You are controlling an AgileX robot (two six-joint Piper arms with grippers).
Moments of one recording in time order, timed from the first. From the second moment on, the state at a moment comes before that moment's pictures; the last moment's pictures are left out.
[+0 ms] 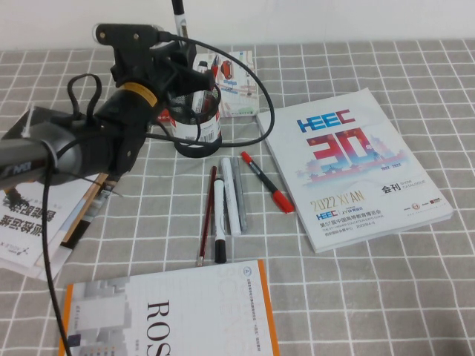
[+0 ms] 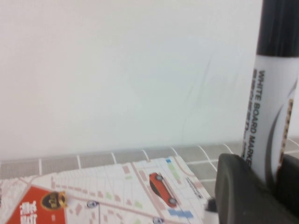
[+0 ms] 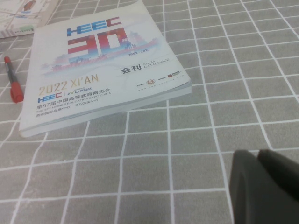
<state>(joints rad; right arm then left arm) 0.04 -0.01 0.03 0.16 0.38 0.04 -0.37 2.01 -1.30 0.11 -0.57 -0.18</state>
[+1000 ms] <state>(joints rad) 0.04 -0.01 0.03 0.16 0.38 0.04 -0.33 2.14 -1.33 0.19 -0.65 -0.19</state>
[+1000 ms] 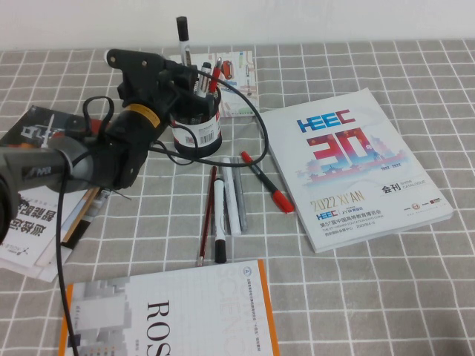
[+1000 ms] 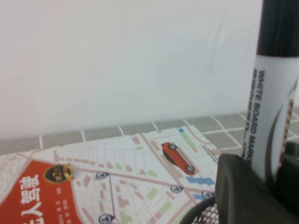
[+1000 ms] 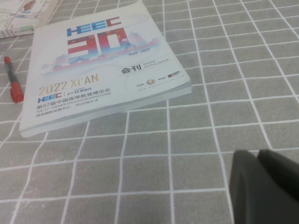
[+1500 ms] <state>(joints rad) 0.04 -0.01 0.03 0.16 0.38 0.04 -0.33 2.14 -1.33 0.20 -0.60 -0.19</state>
